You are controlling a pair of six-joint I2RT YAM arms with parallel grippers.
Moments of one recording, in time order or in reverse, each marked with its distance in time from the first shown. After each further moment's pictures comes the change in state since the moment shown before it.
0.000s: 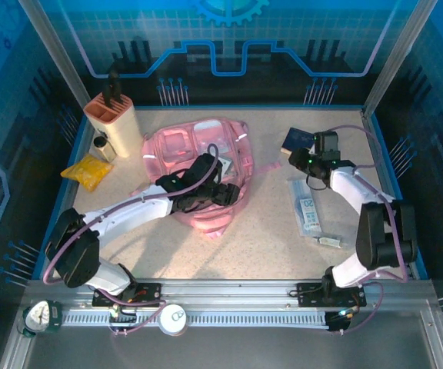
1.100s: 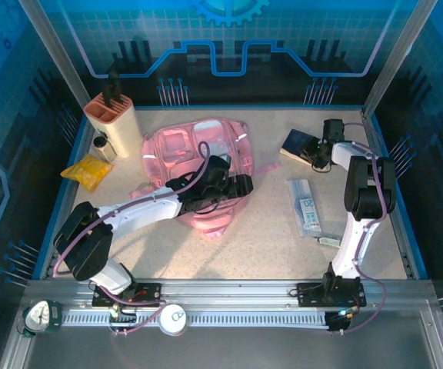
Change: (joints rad) left arm -0.031 0.072 -0.026 0.194 0.043 -0.512; right arm -0.138 0.447 0.321 -0.052 -0.100 0.144
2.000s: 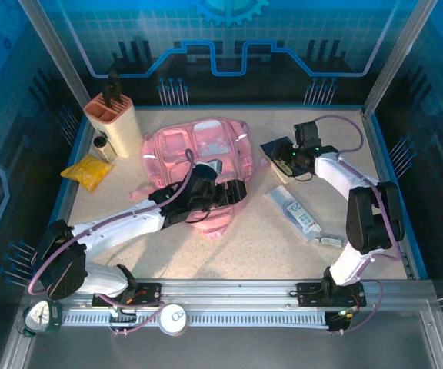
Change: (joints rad) left arm -0.027 -0.189 -0.123 0.022 -0.001 -0.026; right arm 0.270 -0.330 -0.141 -0.128 0.198 -0.156
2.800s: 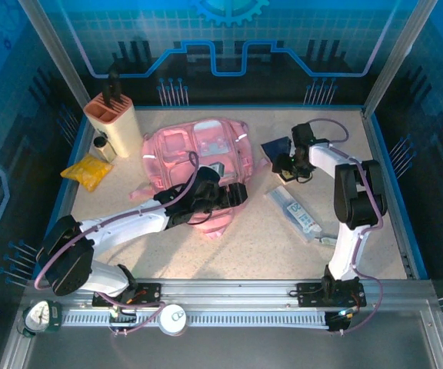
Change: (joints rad) left arm -0.003 0.042 -0.023 0.032 -0.002 -0.004; right arm -0.048 0.249 0.122 -0.146 -0.076 -0.245
